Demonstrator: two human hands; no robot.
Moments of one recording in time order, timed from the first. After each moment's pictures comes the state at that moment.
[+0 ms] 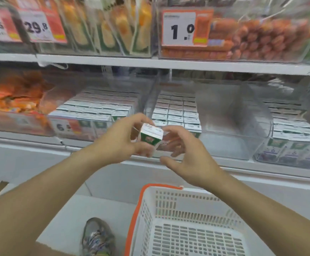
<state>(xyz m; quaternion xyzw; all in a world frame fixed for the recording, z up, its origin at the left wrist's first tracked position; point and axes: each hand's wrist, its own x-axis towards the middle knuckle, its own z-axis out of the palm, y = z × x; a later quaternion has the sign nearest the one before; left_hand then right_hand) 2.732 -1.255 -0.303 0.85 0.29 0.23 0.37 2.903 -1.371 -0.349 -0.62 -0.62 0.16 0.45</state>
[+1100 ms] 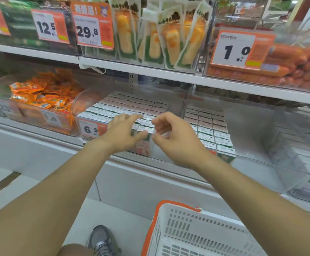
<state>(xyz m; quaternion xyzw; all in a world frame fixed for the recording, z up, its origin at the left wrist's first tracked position) 2.689 -1.135 -0.338 0.87 0.45 0.18 0.13 2.836 -1.268 -0.295 -0.63 -0.65 0.14 0.40</state>
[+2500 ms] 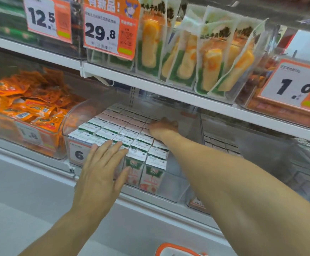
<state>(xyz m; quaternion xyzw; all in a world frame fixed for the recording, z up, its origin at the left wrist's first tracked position) 2.647 -1.111 -0.409 0.83 0.39 0.41 0.02 2.857 -1.019 -0.320 -0.88 -0.45 0.13 0.07</state>
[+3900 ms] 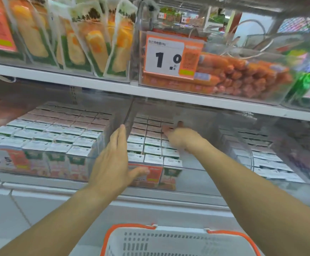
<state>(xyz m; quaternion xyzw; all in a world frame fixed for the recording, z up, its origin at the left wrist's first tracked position) 2.813 -1.204 -0.356 0.88 0.37 0.28 0.12 3.036 -1.224 -0.303 -0.90 -0.40 0.16 0.08</state>
